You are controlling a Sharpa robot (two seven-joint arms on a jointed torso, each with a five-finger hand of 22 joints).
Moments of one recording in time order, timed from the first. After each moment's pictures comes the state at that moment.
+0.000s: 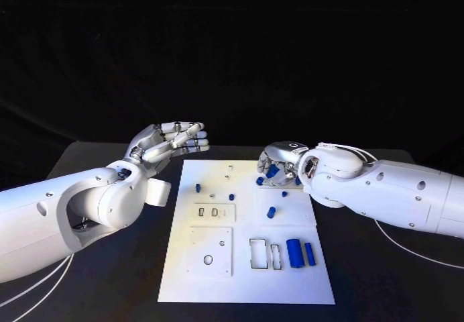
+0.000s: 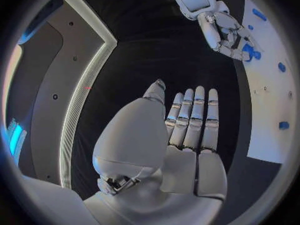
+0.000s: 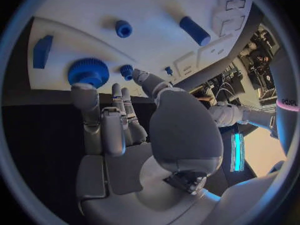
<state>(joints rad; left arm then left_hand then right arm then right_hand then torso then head) 1.27 -0.96 -0.02 1.70 -0.01 -0.31 0.46 1.53 -0.01 -0.04 0.26 0.30 0.82 0.21 0.24 0.15 0.99 0.18 0.13 0.07 0.93 0.15 0.25 0.19 0.17 0.75 0.26 0.27 0.11 1.36 -0.69 -0.15 1.41 -1.53 -0.20 -0.17 1.23 -0.22 0.47 -0.07 0.26 0.96 0.16 0.22 0.42 1.10 0.10 0.07 0.17 1.47 0.01 1.41 1.30 0.15 1.30 0.11 1.05 0.82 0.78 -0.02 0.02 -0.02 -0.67</state>
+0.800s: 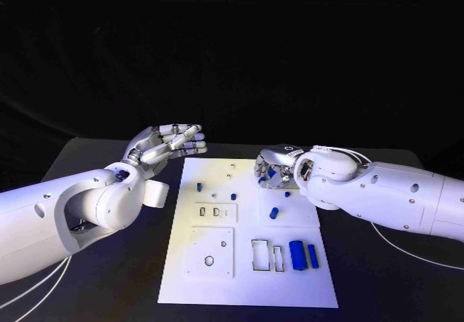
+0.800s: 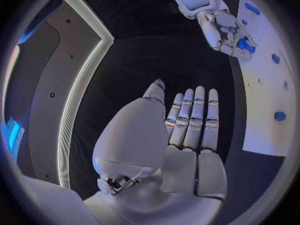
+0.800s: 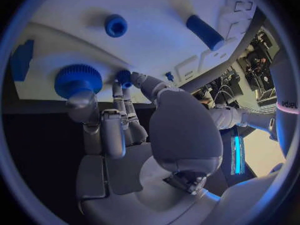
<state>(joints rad) 1.27 -0.96 -0.02 1.69 0.00 -0.31 0.44 1.53 -0.01 -0.05 0.26 0.28 0.81 0.21 0.24 0.15 0.99 0.18 0.12 0.07 0.93 0.15 0.25 0.19 0.16 0.75 0.26 0.27 0.11 1.35 -0.67 -0.15 1.40 -1.55 -0.19 -0.17 1.25 -0.20 0.54 -0.05 0.25 1.00 0.15 0.22 0.44 1.15 0.09 0.10 0.17 1.47 0.01 1.45 1.31 0.14 1.30 0.11 1.15 0.94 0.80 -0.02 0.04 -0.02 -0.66</state>
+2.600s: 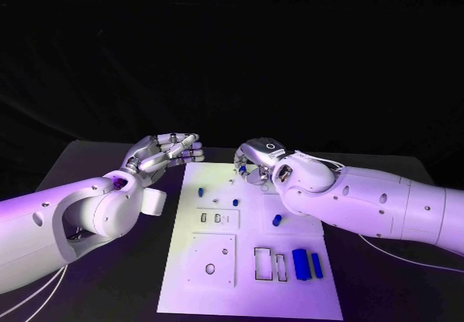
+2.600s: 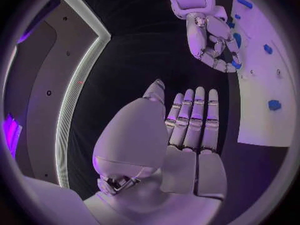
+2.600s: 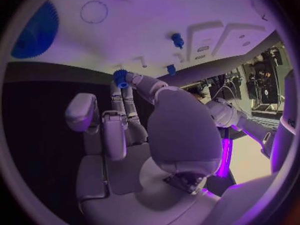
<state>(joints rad) 1.27 -0.96 -0.02 1.68 0.00 -0.31 0.43 1.53 -0.01 -0.05 0.26 0.27 0.81 0.21 0.24 0.15 0.99 0.18 0.11 0.07 0.92 0.16 0.24 0.19 0.16 0.75 0.26 0.26 0.11 1.35 -0.56 -0.15 1.37 -1.68 -0.44 -0.24 1.30 -0.18 0.63 -0.09 0.20 1.06 0.12 0.26 0.50 1.20 0.10 0.13 0.17 1.46 -0.01 1.48 1.31 0.12 1.31 0.10 1.21 1.02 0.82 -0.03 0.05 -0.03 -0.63</state>
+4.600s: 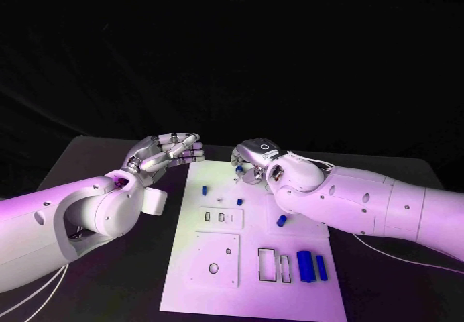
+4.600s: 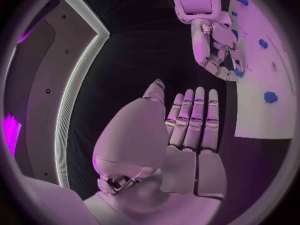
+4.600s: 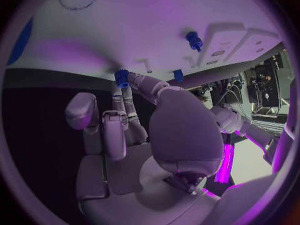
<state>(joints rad) 1.28 -0.96 -0.02 1.68 0.00 -0.31 0.42 1.53 -0.01 -0.06 0.26 0.26 0.81 0.21 0.24 0.15 1.00 0.19 0.11 0.07 0.91 0.16 0.24 0.19 0.16 0.75 0.26 0.26 0.10 1.34 -0.49 -0.15 1.28 -1.69 -0.44 -0.24 1.27 -0.21 0.65 -0.07 0.19 1.01 0.15 0.23 0.51 1.18 0.08 0.07 0.20 1.47 0.00 1.48 1.31 0.12 1.29 0.11 1.20 1.01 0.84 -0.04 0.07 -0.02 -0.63</state>
